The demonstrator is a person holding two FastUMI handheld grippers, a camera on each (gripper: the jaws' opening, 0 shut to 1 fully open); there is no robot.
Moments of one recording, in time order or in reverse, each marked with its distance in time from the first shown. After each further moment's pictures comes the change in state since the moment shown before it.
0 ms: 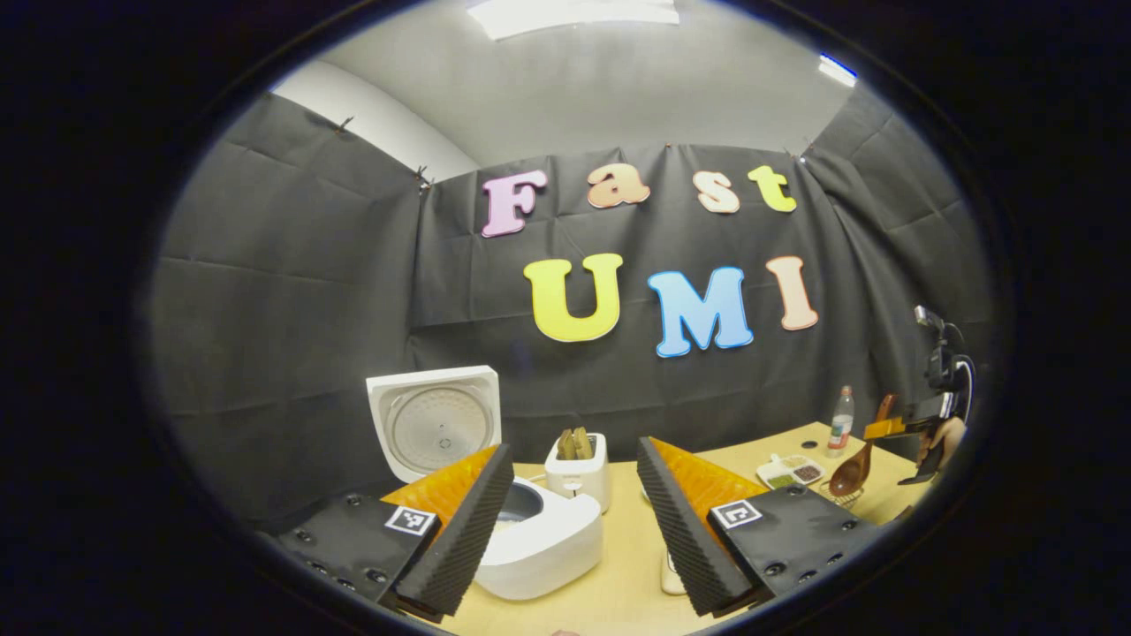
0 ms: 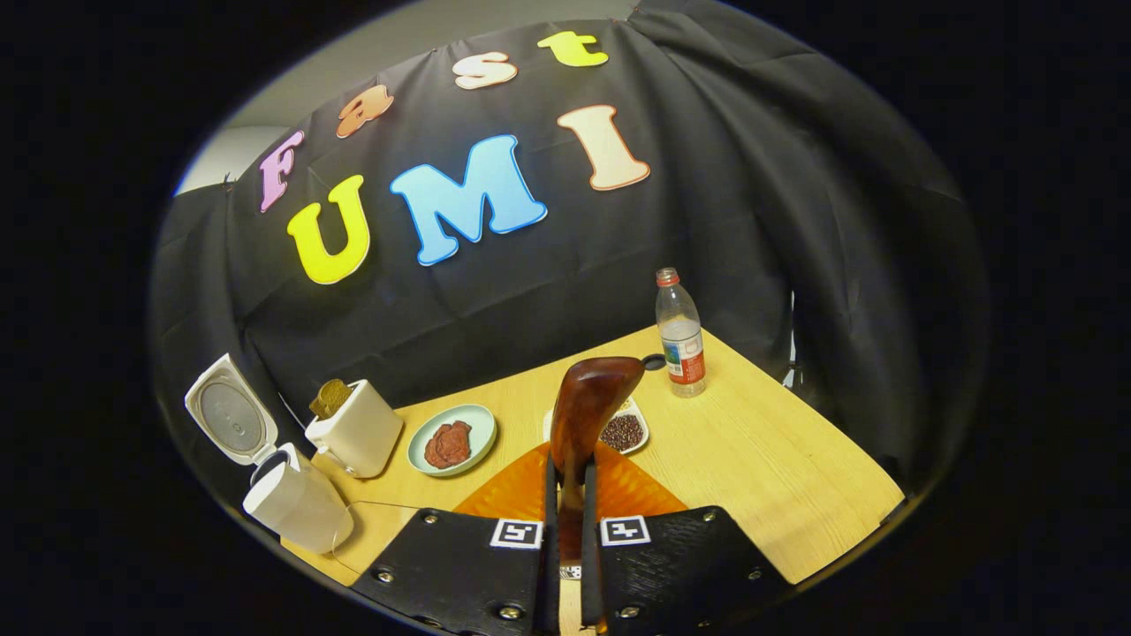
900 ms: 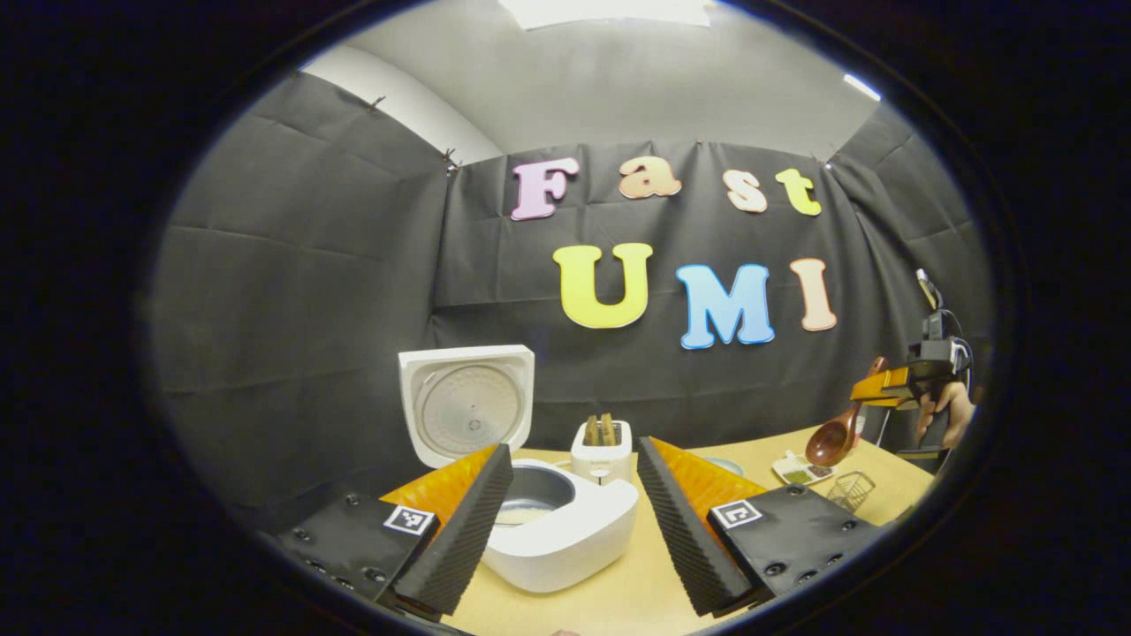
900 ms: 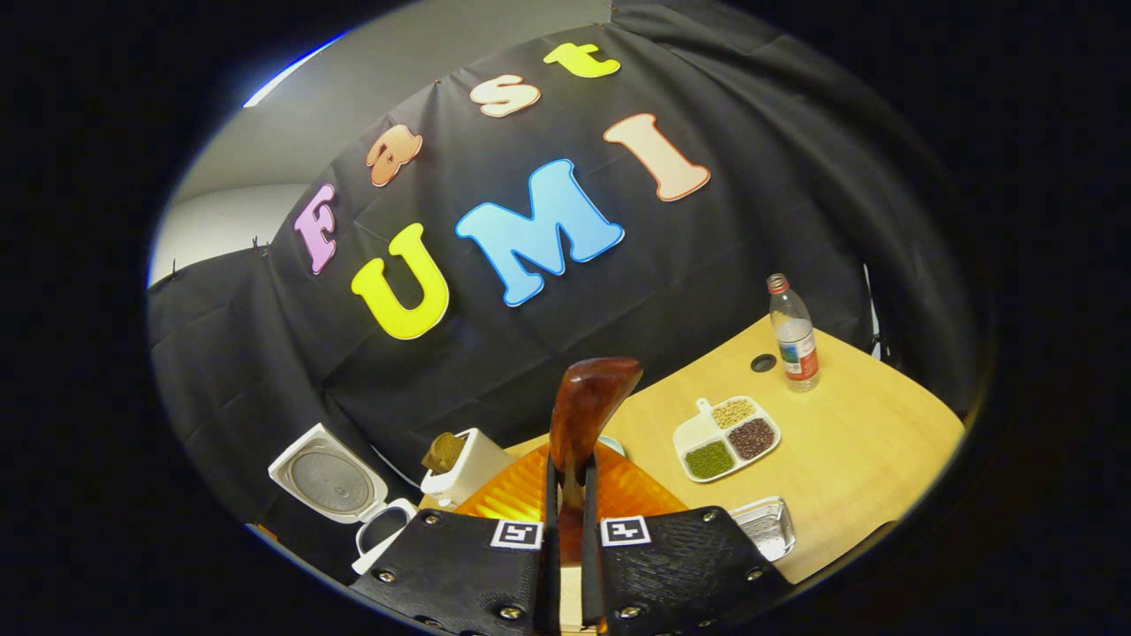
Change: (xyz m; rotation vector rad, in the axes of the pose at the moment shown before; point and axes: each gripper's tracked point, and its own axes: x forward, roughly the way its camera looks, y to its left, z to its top) left arm 0.001 0.056 -0.026 -0.059 0.032 0.021; right arm -0.015 0.113 0.056 0.154 -0.081 0.203
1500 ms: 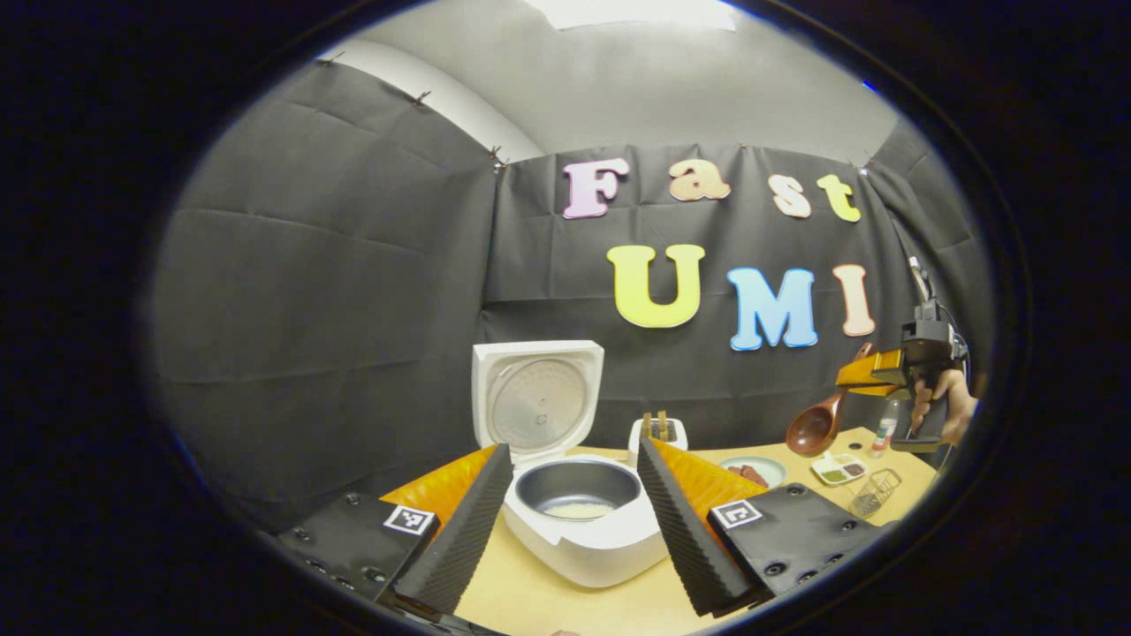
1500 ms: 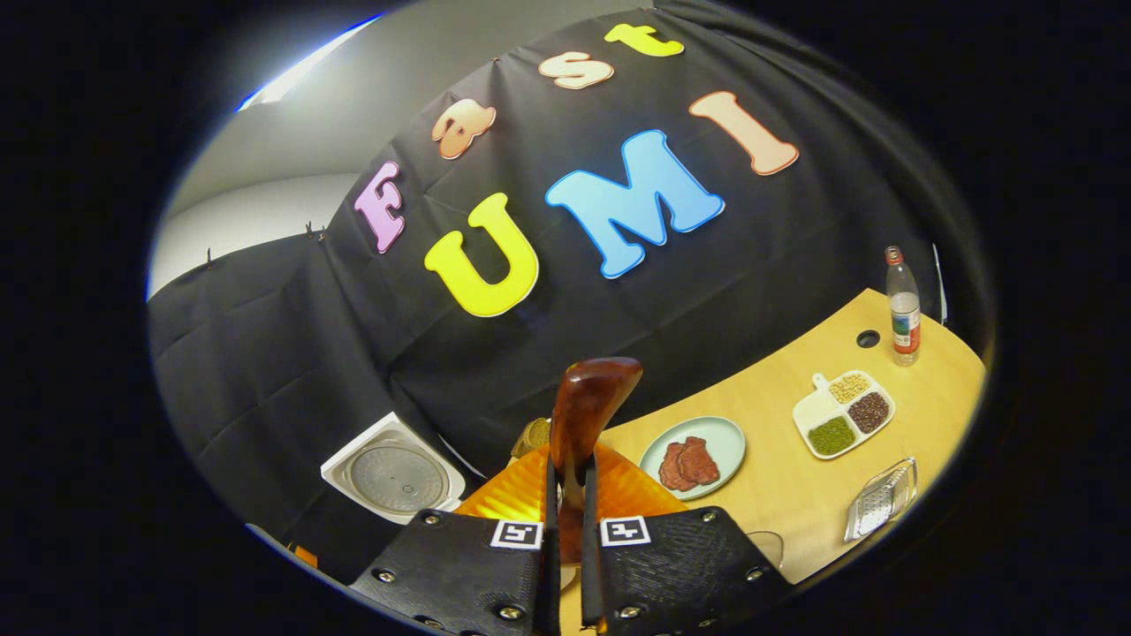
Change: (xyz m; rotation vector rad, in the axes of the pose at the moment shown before) left arm -0.012 0.084 -0.013 -0.031 0.002 0.107; right arm 0.019 0.143 -0.033 0.024 0.047 0.203
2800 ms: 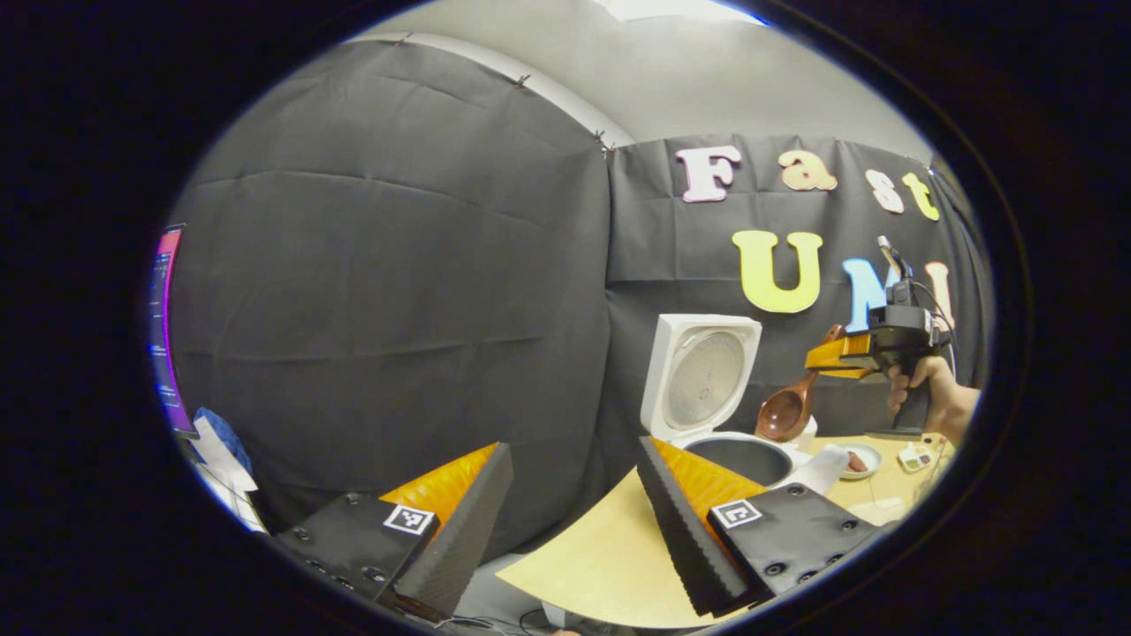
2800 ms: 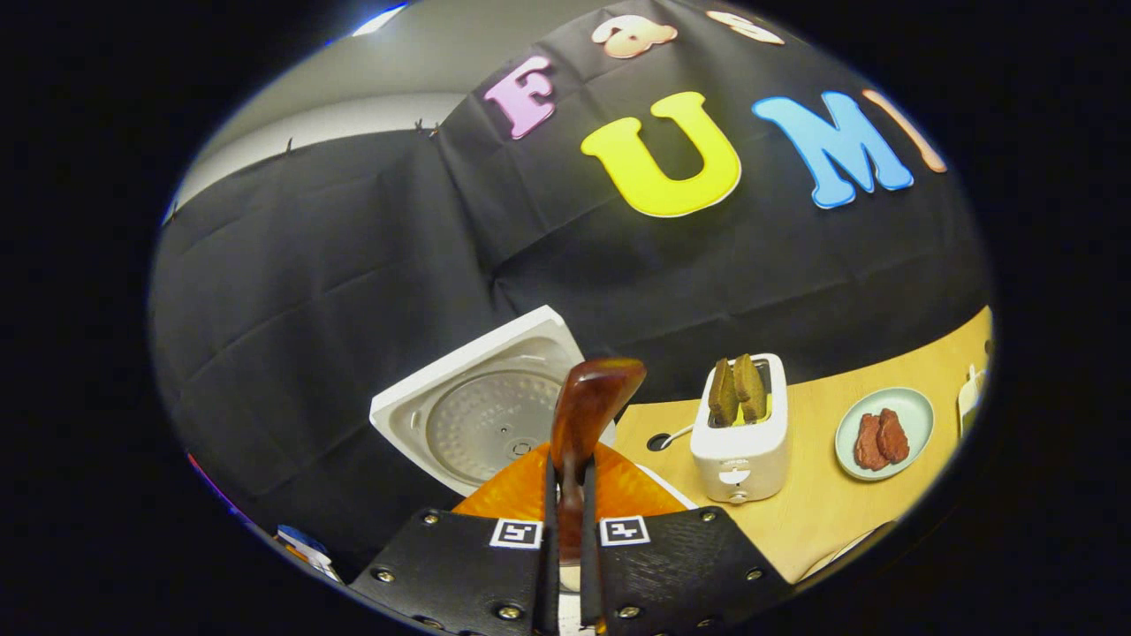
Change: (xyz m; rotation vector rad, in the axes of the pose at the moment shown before) left arm -0.040 0.215 -0.045 -0.036 0.048 0.303; right arm 0.129 0.251 -0.149 -0.166 0.197 0.294
